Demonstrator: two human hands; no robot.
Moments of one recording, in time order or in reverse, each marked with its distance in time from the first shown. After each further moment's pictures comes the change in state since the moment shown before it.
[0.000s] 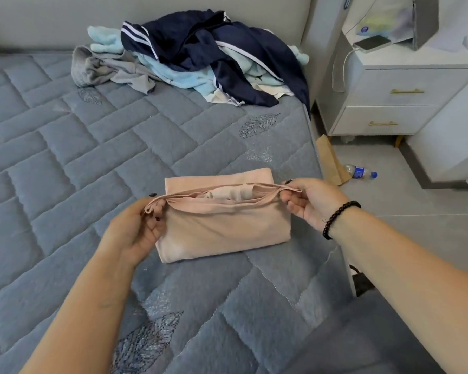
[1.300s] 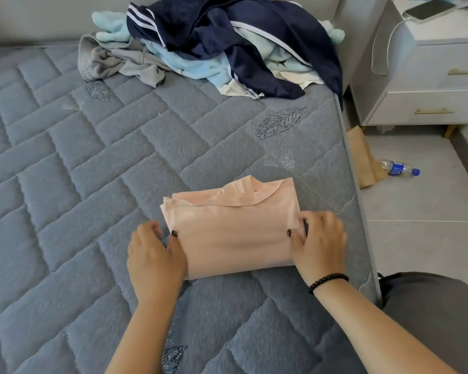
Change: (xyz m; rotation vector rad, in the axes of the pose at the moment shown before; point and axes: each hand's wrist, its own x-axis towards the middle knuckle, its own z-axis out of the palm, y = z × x) left_hand 0.025 -0.060 0.003 1.280 0.639 0.574; right_hand 0.071 0.088 -0.010 -1.145 0.399 -0.780
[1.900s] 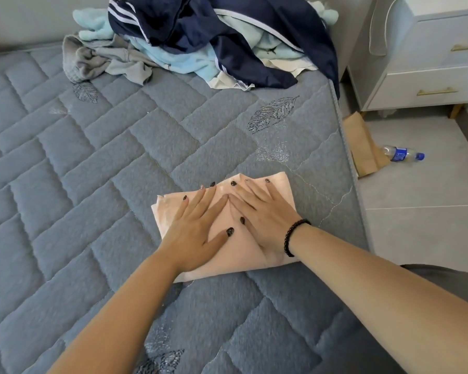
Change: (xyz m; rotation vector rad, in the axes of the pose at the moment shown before) left_hand 0.045 0.022 0.043 0.387 -0.609 0.833; right_hand 0.057 -0.024 0.037 -0.428 -0.526 -0.764
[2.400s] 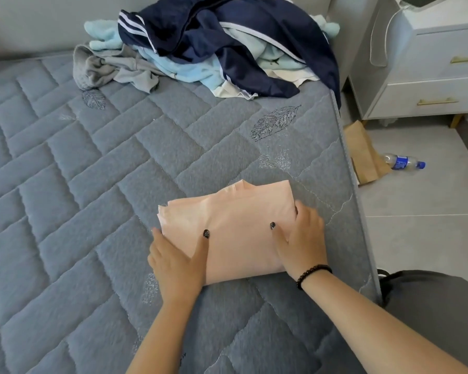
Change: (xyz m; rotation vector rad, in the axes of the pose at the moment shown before) left_hand -0.037 0.033 0.024 -0.550 0.530 -0.896; right_hand -0.047 -0.017 0.008 0.659 0.390 0.829
